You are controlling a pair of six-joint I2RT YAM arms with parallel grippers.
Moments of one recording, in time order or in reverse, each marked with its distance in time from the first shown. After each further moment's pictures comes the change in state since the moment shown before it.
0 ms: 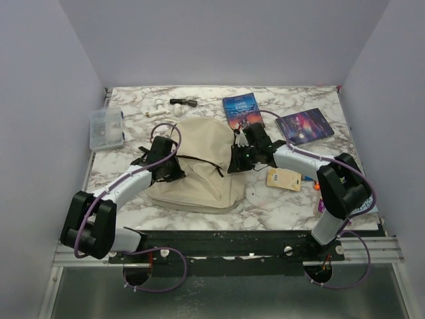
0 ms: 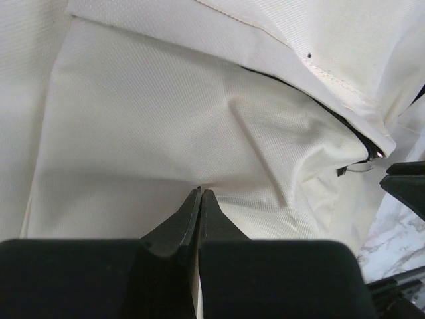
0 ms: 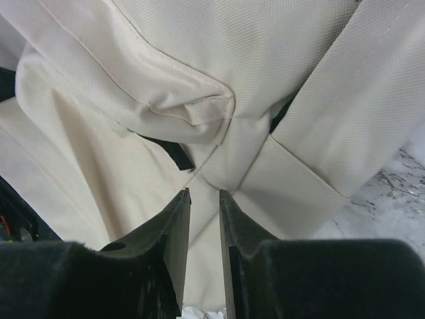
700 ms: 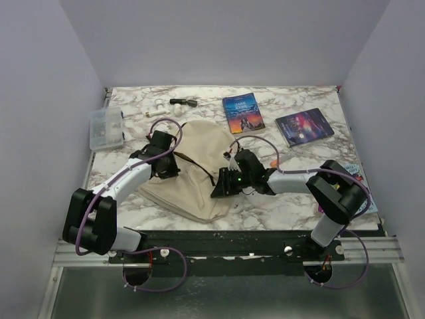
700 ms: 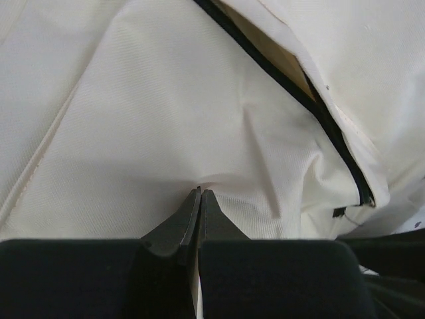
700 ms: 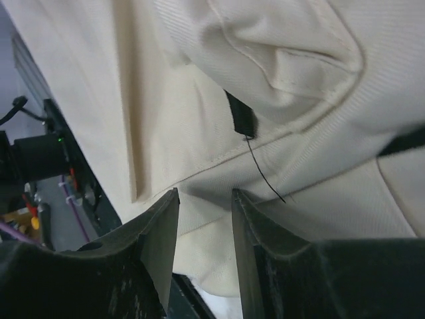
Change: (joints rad) left arm 0.011 0.007 0.130 -0.196 -0.097 0.127; right arm 0.170 -0.019 -0.294 0.446 -0.122 0.264
